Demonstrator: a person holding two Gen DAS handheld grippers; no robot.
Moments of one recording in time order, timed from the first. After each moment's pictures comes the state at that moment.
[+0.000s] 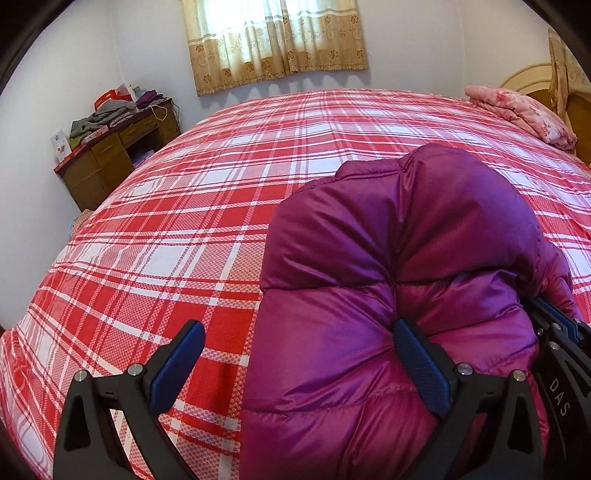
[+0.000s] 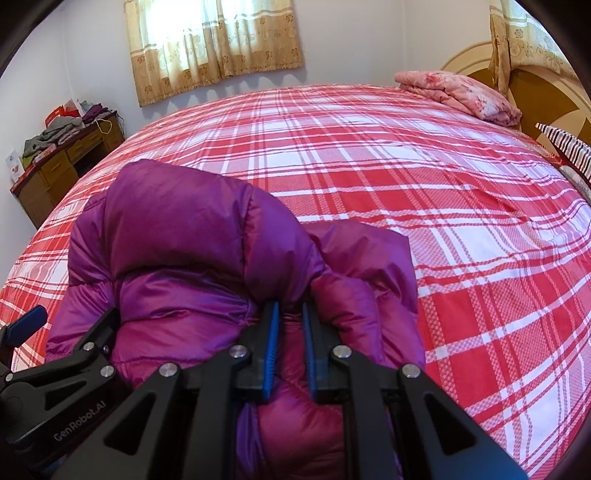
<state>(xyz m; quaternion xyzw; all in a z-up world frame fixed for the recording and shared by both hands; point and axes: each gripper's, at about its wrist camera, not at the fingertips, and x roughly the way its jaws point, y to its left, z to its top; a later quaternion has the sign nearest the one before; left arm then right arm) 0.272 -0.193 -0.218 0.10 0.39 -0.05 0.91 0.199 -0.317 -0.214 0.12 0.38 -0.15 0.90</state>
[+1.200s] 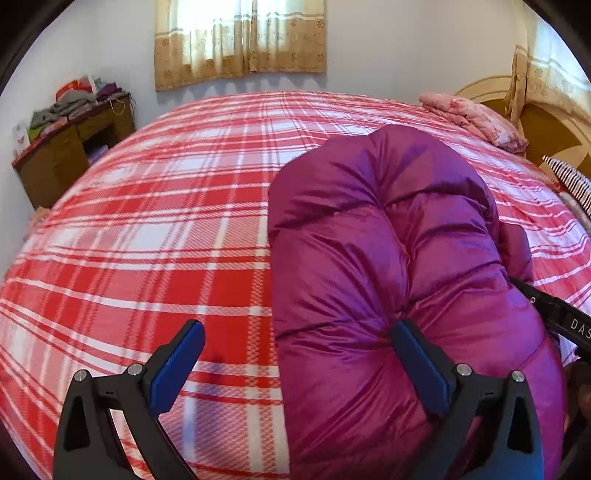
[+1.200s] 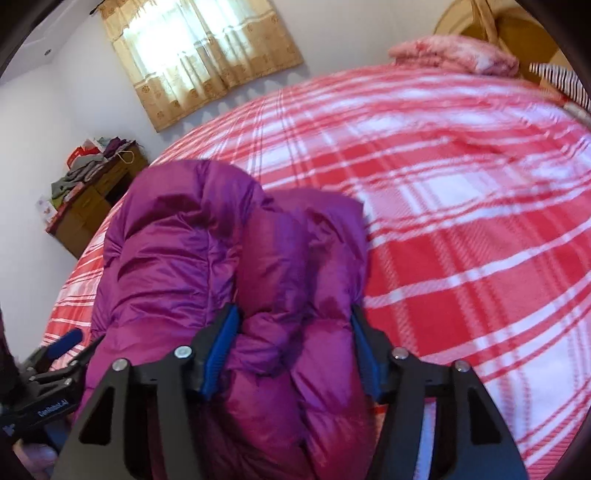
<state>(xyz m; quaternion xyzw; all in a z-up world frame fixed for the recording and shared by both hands) 0.243 -0.144 -0.215 0.05 0.40 -0.18 0.90 0.156 -0.354 -0.219 0.24 0.36 -0.08 0.90</state>
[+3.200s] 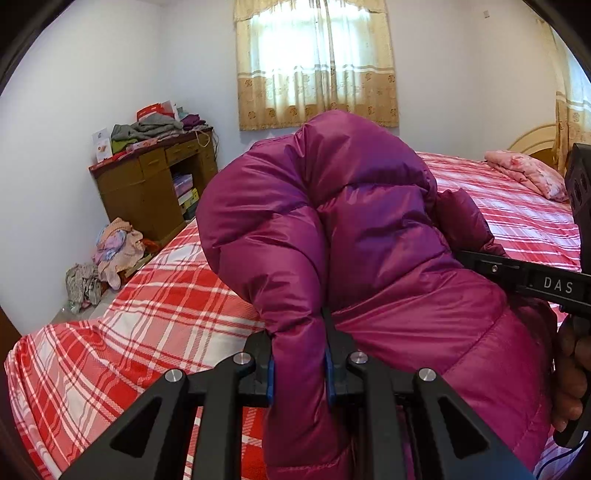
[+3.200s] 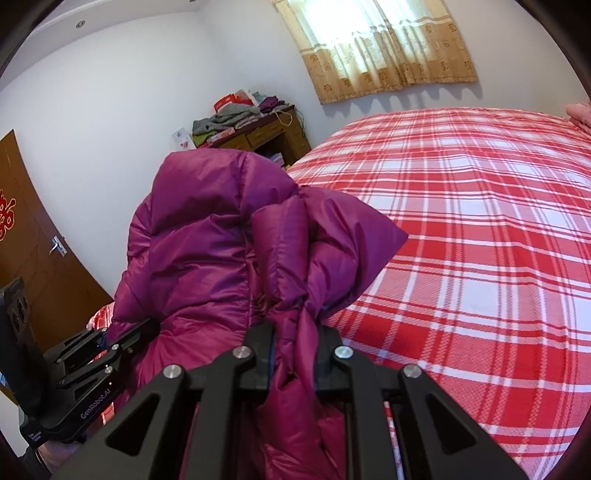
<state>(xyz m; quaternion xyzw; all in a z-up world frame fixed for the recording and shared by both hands) 0.211 0.089 -0.150 0.05 0.30 -0.05 0.95 0.262 -0.128 -0.160 0.14 0.32 0.19 0.91</state>
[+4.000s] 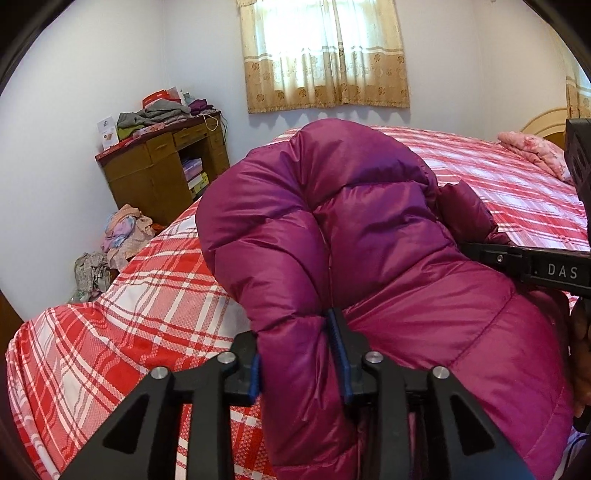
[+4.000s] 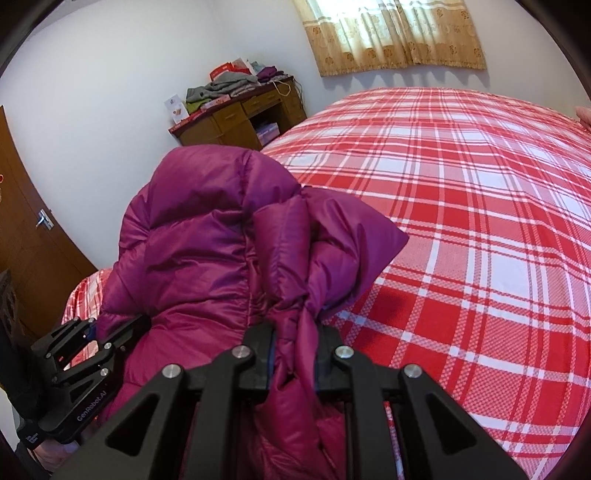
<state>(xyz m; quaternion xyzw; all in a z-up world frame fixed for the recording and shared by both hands) 0.217 0.105 -0.193 0.07 0.33 -0.03 0.94 0.285 -0.100 -0.194 0.11 0.37 0.19 0.90</state>
